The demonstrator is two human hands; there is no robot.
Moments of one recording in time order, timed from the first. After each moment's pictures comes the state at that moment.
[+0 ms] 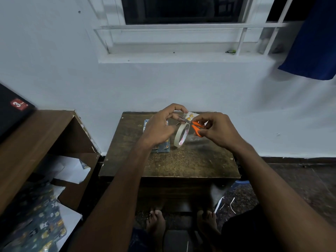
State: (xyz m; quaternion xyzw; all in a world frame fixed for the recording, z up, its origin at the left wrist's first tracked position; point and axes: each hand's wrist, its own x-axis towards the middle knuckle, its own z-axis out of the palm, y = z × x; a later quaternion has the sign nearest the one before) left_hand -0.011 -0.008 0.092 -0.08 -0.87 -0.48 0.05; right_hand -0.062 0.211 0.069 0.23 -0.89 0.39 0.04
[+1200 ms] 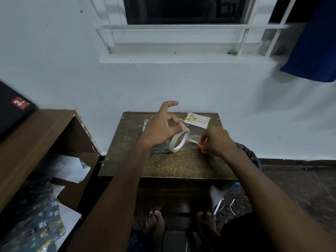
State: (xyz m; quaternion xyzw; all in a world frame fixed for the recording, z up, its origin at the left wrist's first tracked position) left_hand -0.033 -0.020 0.065 -0.09 -0.86 -0.50 0.06; right_hand -0.073 0.206 0.029 0.14 -0.98 0.13 -0.02
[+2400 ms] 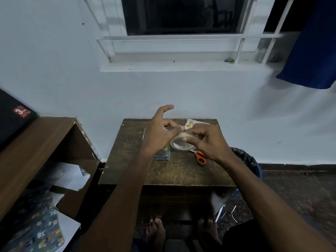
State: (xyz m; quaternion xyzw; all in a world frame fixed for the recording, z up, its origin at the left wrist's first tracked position) left_hand -0.026 -0.011 0.073 -0.05 -0.81 -0.57 0.11; right_hand -0.049 0.187 0.059 0.29 -0.83 0.47 0.08
